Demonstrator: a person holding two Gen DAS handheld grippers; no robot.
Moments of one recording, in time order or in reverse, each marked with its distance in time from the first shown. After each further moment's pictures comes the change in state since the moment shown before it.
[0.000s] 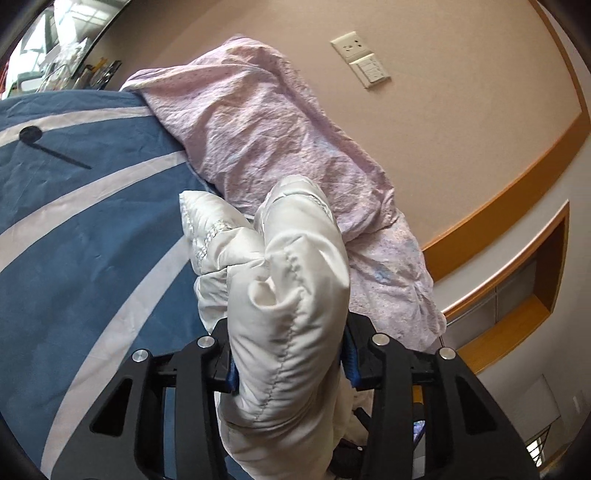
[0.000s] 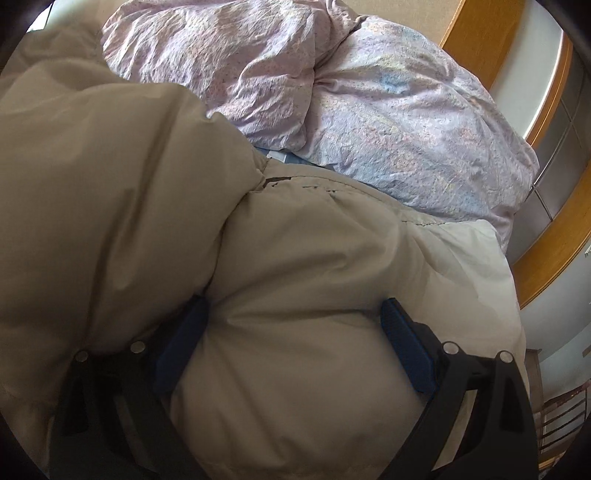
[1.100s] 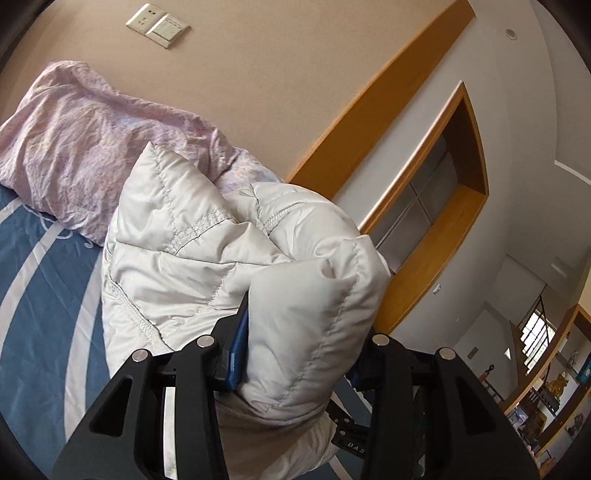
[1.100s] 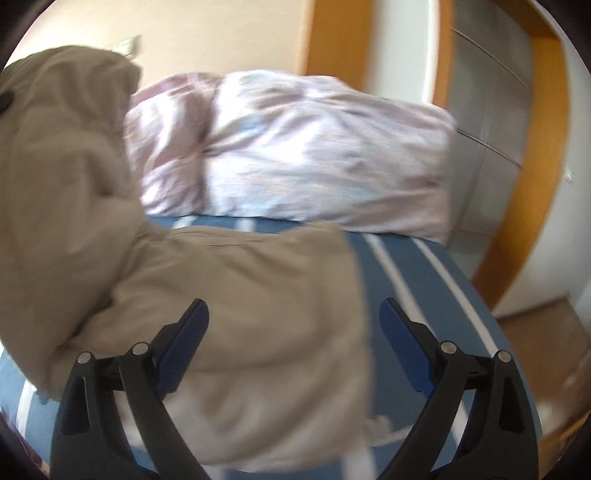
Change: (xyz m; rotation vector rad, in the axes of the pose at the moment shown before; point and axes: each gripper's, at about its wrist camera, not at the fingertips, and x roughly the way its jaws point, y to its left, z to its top) left arm 0.051 -0.175 -0.081 0.409 0.138 -0.317; right arm -0.072 -0.199 -0.066 0.350 -0.167 0.001
